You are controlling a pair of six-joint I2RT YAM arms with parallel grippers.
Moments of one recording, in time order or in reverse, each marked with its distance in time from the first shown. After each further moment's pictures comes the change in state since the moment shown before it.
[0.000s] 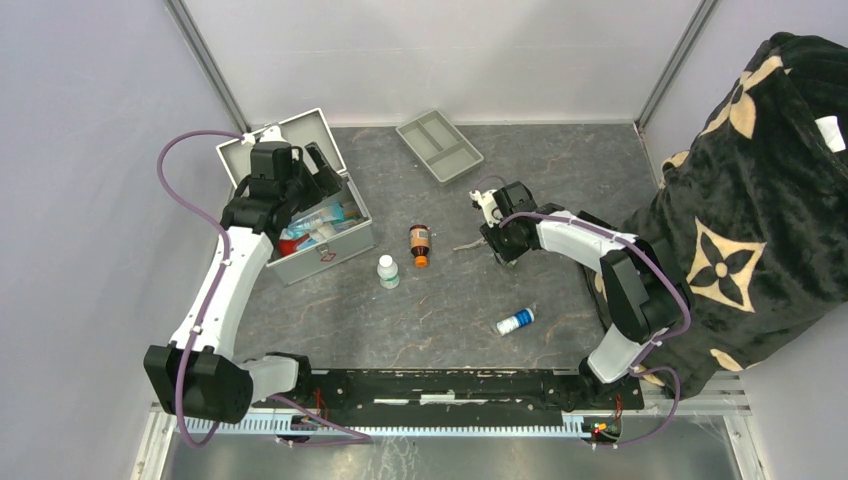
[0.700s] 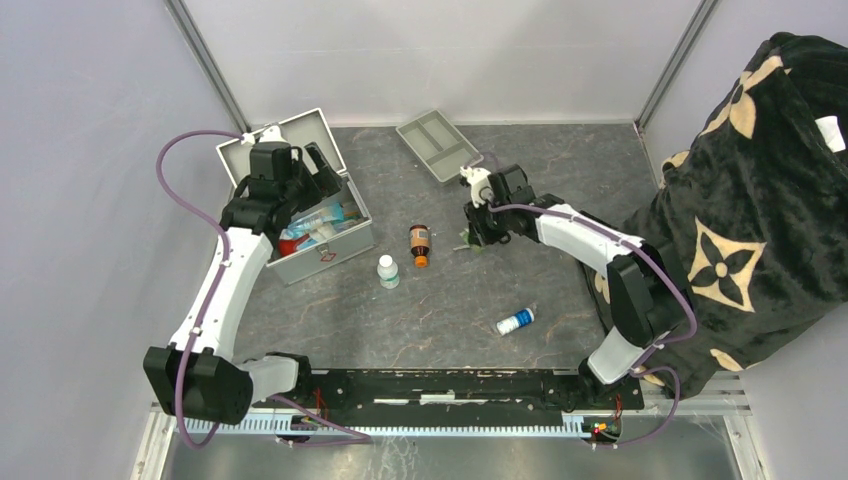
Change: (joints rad) left arm 0.000 -0.003 0.000 -0.002 0.000 0.005; right arm 0.027 -0.027 0.068 0.095 -0.208 0.095
